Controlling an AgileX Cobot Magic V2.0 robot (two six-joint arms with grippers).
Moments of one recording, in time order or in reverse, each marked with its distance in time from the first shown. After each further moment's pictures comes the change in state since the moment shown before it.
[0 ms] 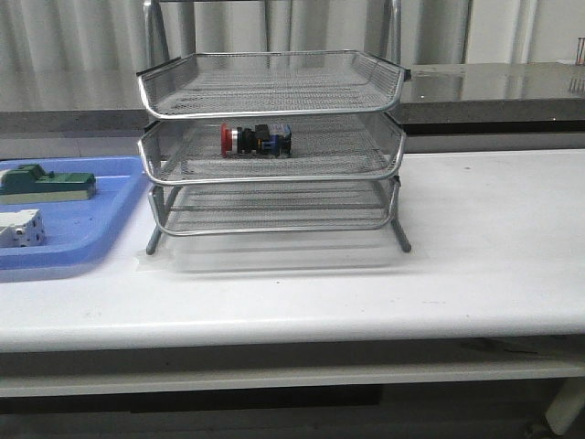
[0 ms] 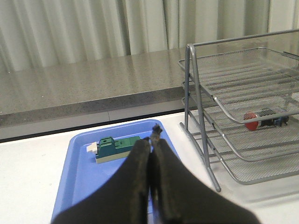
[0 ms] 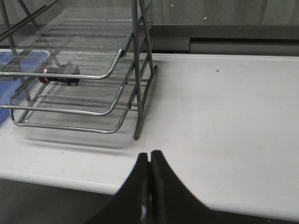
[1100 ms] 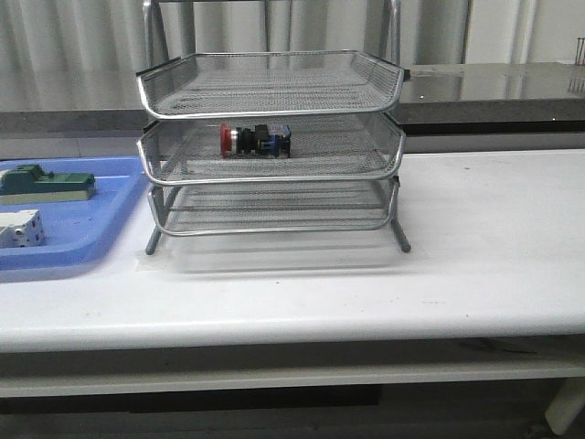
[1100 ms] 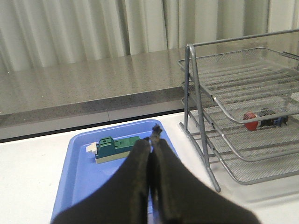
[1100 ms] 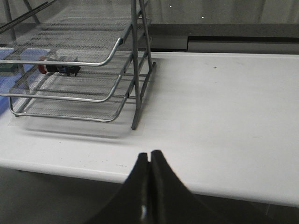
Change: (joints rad) left arm 0.000 0.000 0.000 0.000 0.000 0.000; right arm -0.002 -0.178 0.140 -0.010 0.004 0.000
